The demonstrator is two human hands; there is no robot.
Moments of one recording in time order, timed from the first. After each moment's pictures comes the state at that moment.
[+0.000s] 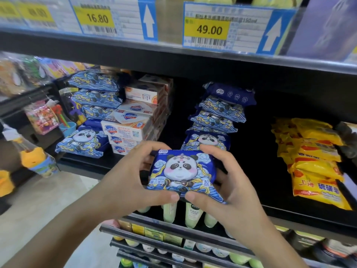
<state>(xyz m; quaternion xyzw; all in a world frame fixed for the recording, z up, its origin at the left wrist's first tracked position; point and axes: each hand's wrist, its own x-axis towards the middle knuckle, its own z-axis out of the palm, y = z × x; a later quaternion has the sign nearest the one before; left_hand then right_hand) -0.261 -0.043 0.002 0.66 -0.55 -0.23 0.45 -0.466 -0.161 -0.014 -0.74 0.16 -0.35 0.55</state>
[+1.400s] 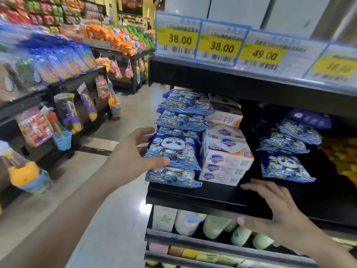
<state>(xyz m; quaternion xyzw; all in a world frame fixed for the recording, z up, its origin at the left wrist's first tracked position) 0.019 -0.006 -0.012 0.67 -0.46 -0.25 0.52 -0.338 -0.118 -0.023 -0.88 0.43 -0.08 0.20</state>
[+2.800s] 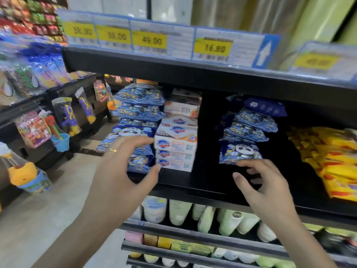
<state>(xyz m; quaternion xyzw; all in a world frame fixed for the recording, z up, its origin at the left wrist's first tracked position) -0.146 0.024 0.002 0.68 -0.53 0.07 0.50 -0.404 -0.152 -0.029 -0.80 0.40 -0.40 0.20</state>
